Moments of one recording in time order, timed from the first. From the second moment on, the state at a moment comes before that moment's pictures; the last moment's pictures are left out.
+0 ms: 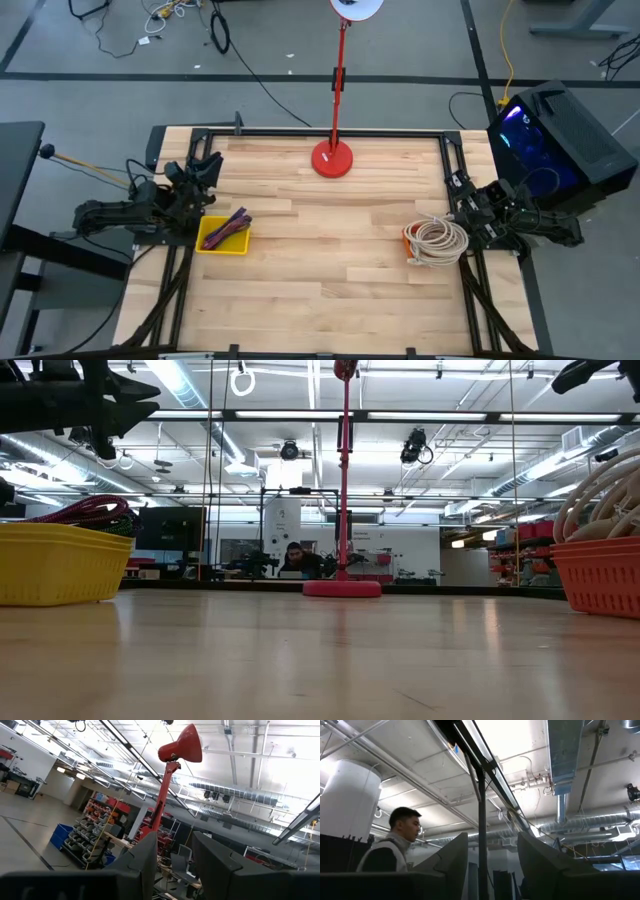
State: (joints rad) left arm 0.04 0.01 0.01 0.59 -0.62 -0.15; right arm -0.12 0.00 0.02 0.84 -0.40 0.40
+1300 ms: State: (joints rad) left arm 0.04 0.02 0.01 0.15 -0.62 -0.15; right arm -0.12 0.00 0.02 0.84 -0.40 0.40
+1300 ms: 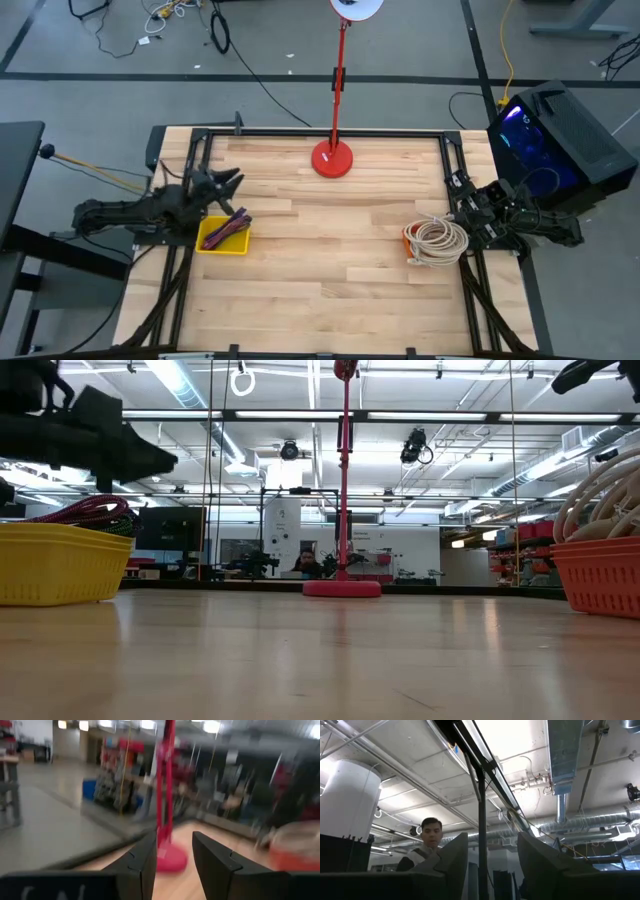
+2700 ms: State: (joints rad) left arm 0.04 0.07 0.01 0.10 -0.62 -0.12; right arm -0.12 0.00 0.02 0.36 -0.31 -0.05
